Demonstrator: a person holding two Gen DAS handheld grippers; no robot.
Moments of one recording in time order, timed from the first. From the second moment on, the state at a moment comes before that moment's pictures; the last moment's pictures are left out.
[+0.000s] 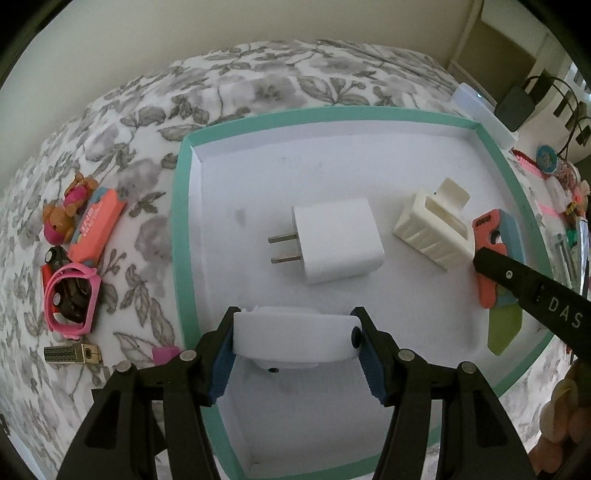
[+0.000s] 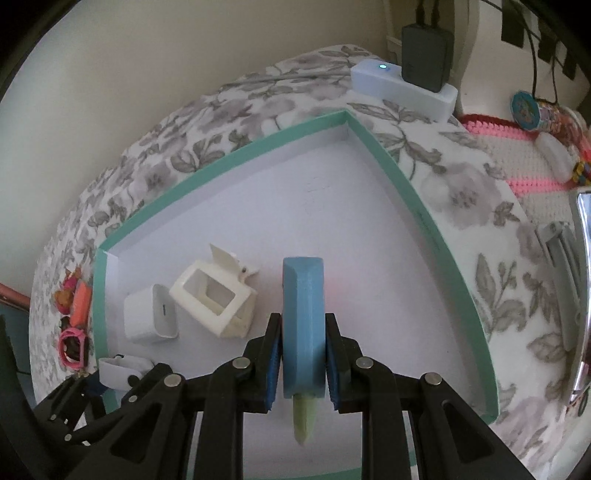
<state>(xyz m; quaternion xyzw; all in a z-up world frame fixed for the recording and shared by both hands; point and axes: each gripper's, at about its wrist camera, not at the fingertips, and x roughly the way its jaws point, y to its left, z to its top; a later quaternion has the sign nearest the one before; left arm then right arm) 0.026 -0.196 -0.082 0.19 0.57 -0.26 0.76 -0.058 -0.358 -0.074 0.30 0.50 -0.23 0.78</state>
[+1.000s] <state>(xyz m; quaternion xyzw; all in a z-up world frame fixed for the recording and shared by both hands) 0.079 -0.092 0.032 0.04 0.50 -0.22 0.84 -0.056 -0.310 0.039 0.21 0.43 -0.22 0.85</state>
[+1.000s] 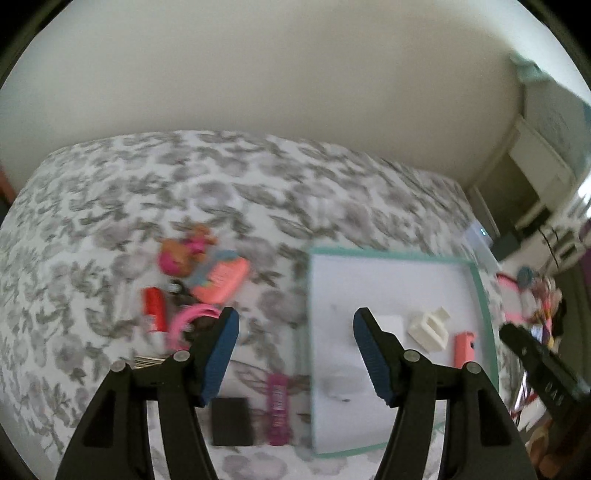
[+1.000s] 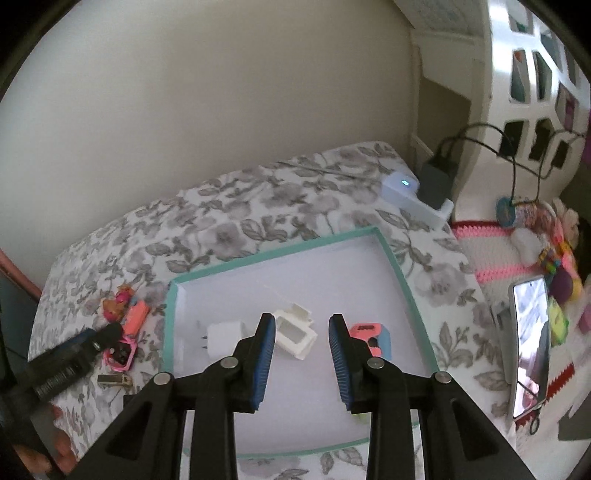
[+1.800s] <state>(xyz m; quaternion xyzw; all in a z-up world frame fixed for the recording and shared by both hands) 0.147 0.077 0.012 -0.03 0.51 -0.03 0.86 0.019 -0.187 -0.004 0.16 0.48 -0.09 0.86</state>
